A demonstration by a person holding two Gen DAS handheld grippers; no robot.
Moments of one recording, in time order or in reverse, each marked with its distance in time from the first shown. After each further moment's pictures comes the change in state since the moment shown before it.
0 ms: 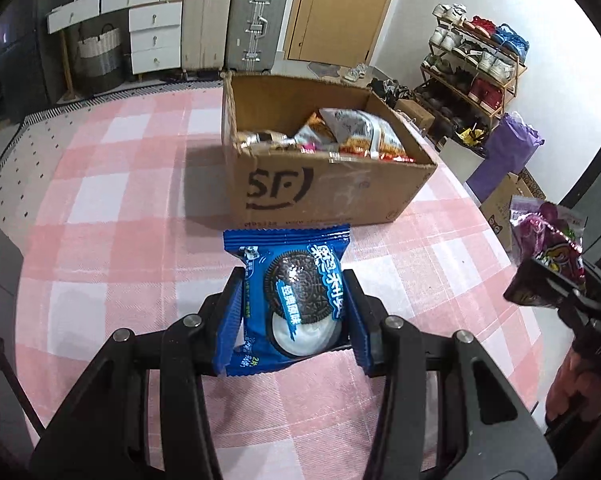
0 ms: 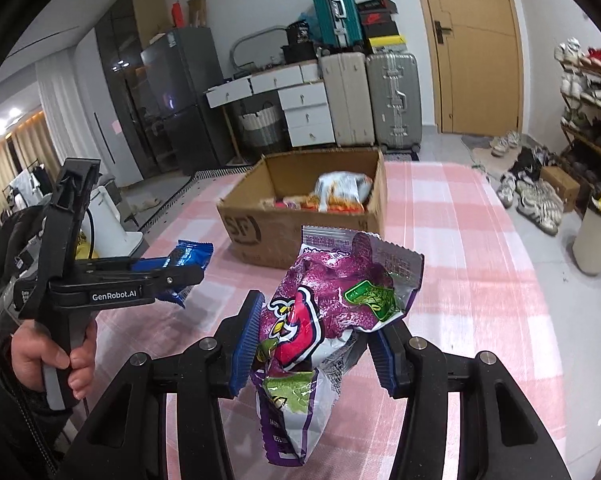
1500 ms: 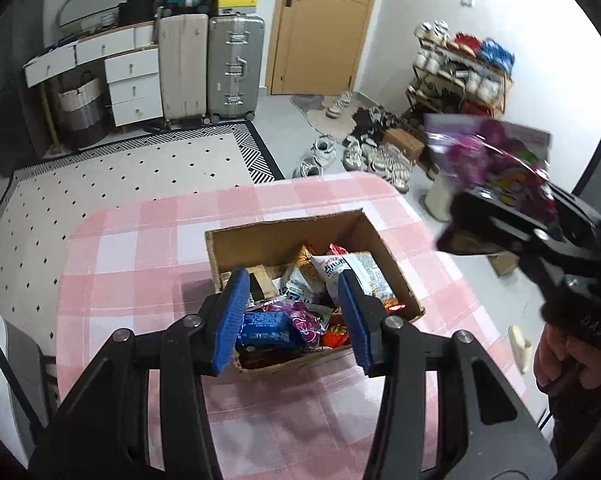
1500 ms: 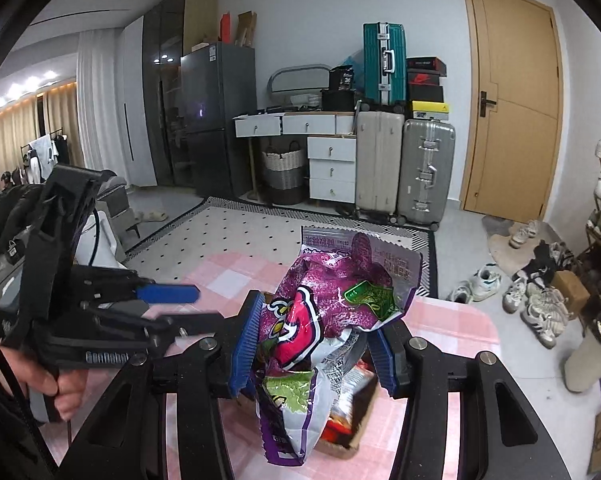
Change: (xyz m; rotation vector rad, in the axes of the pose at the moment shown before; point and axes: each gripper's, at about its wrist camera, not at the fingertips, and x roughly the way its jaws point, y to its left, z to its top) left arm -0.024 -0.017 0.160 0.095 -0.080 -0.005; right arm 0.049 0.024 0.207 -0.208 -0.125 0.032
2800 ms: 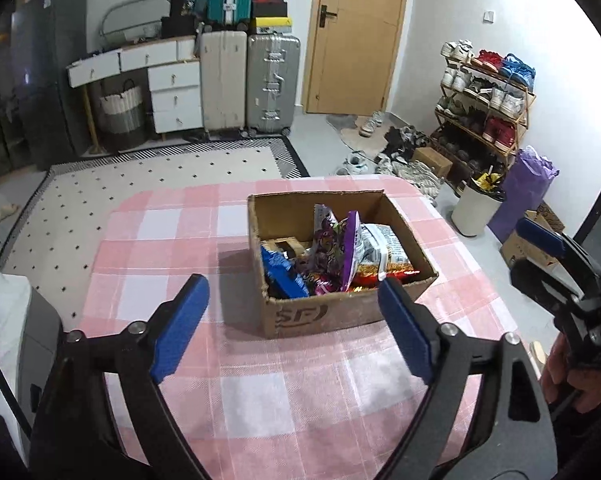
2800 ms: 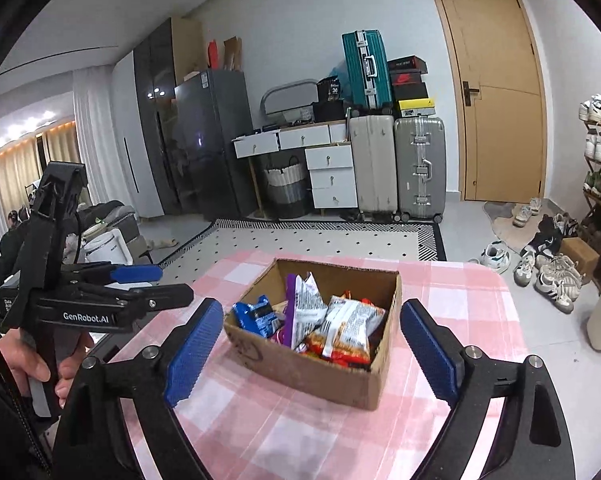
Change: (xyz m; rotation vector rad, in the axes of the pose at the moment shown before) left arm -0.058 -0.004 -0.078 -0.062 -0.103 0.137; right arm -0.049 -0.014 -0.101 0.120 -0.093 0.027
